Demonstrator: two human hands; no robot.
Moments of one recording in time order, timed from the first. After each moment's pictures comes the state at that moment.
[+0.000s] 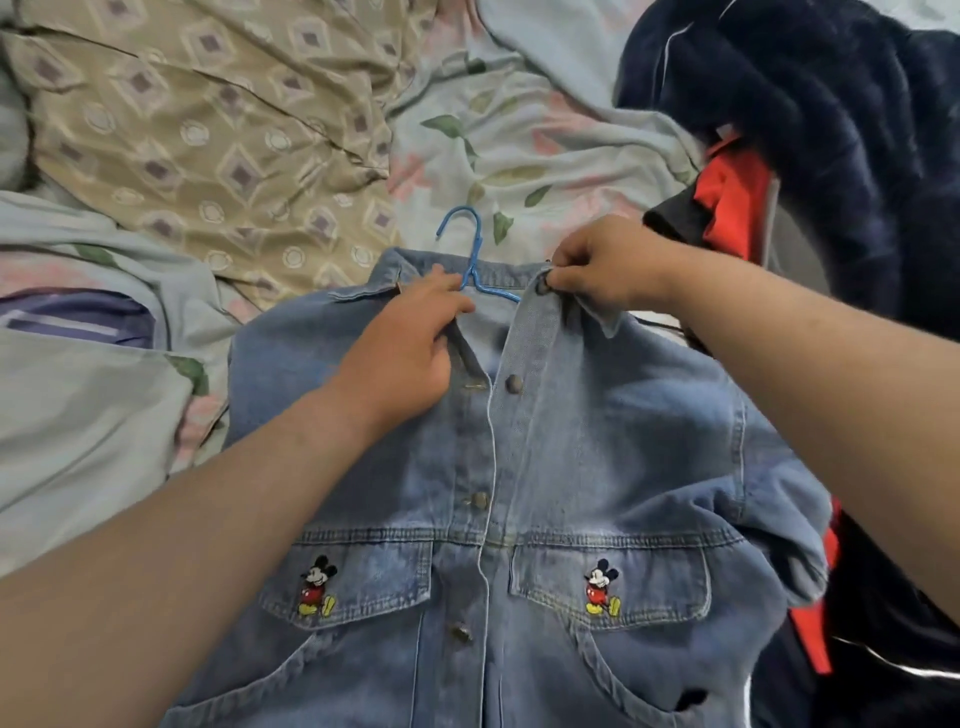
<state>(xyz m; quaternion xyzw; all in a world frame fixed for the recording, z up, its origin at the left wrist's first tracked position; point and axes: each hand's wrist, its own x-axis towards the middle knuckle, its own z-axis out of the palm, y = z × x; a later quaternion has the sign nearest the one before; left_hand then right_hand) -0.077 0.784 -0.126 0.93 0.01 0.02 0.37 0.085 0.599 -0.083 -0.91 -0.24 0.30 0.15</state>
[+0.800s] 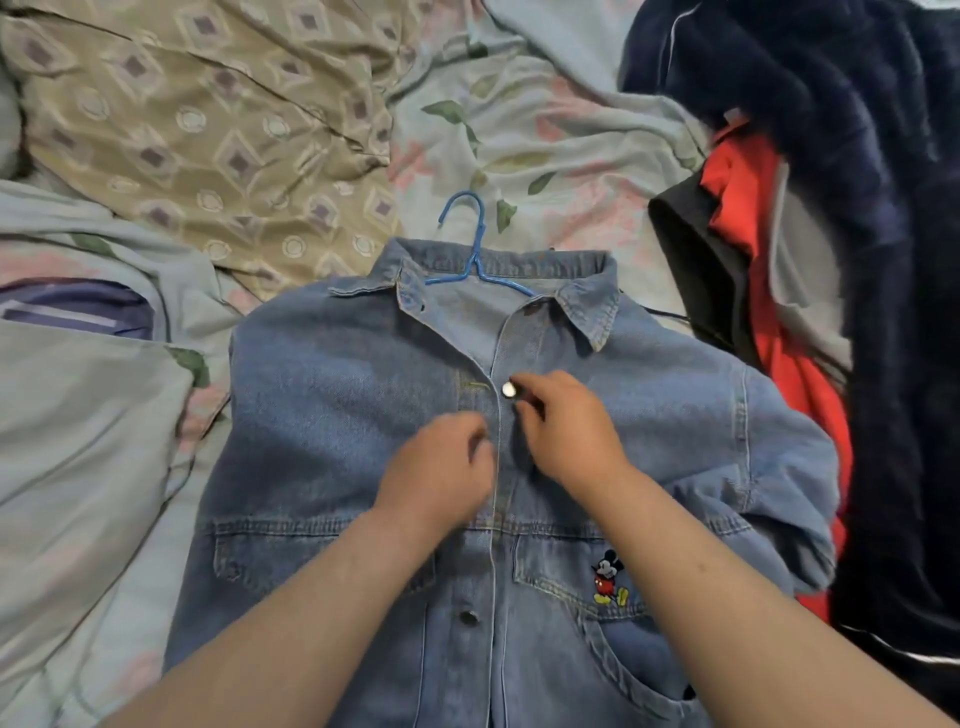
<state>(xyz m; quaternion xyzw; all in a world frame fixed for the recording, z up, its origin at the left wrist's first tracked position) -0.150 0.723 -0.174 0.91 0.15 -0.14 0.37 -0.068 0.587 -0.169 -0.93 -0.16 0.19 0.27</state>
